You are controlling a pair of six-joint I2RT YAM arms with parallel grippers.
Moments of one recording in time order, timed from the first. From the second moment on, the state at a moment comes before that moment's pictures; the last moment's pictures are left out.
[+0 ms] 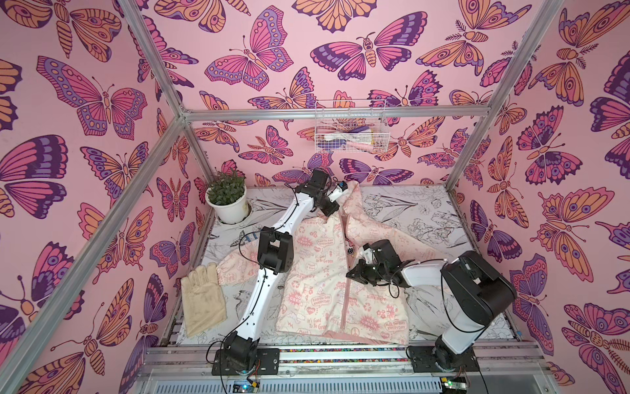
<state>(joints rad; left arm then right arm) -0.40 2.67 2.59 -0.87 0.40 0.51 0.58 1.69 0.64 0.20 -0.53 0.94</state>
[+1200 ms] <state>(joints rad) -0.39 2.67 2.49 -0.78 0.30 0.48 1.23 1.21 0.25 0.20 -0.28 1.55</state>
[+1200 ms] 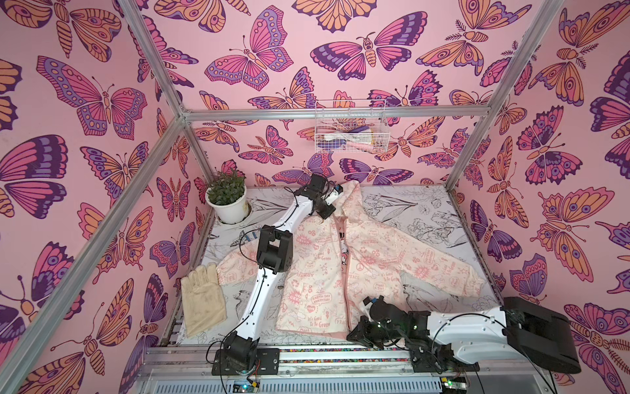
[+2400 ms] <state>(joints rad) -0.34 1.75 1.06 -0.03 0.10 0.17 0.09 1.72 0.86 -0.20 -0.40 0.84</state>
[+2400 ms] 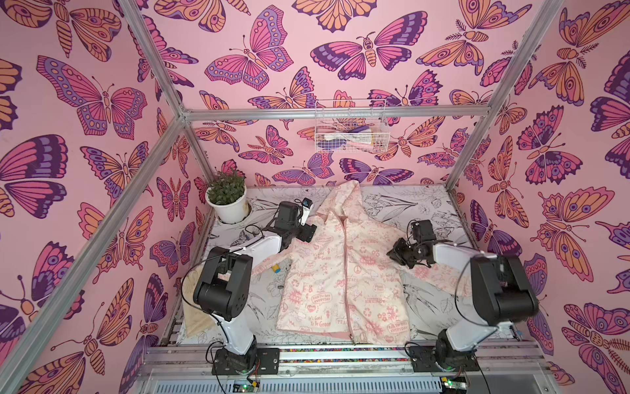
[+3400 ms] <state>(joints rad) -0.21 1.10 0.53 0.43 -0.31 -0.02 -0.02 1.19 0.58 0.13 0.00 0.22</state>
